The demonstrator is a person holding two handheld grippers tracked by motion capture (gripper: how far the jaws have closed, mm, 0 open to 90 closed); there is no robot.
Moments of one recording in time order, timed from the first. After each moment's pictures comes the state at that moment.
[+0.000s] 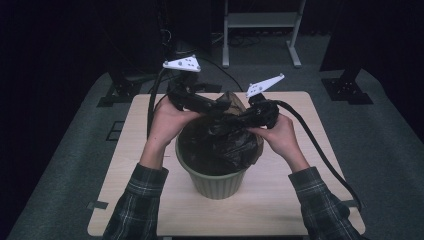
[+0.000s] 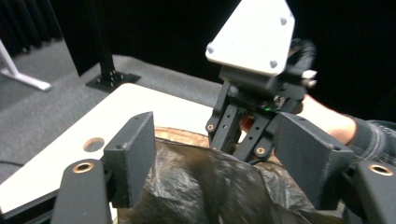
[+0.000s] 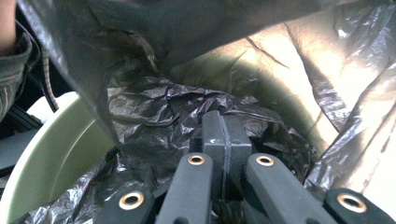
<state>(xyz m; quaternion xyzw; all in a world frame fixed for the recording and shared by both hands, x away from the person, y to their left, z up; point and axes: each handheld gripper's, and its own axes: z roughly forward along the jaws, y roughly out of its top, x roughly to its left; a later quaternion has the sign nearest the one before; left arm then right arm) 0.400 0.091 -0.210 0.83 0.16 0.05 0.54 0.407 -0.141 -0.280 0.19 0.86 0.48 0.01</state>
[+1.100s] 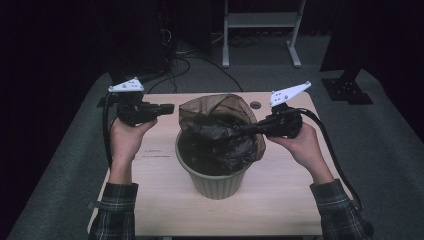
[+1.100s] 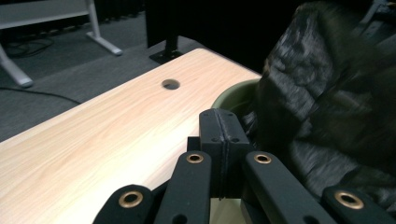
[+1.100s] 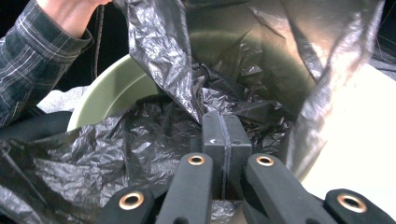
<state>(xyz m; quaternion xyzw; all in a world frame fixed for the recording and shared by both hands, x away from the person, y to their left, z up) 0.388 0.222 -0.259 0.79 0.29 0.11 0.53 0.373 -0.187 -0.275 0.18 0.85 0.49 0.01</state>
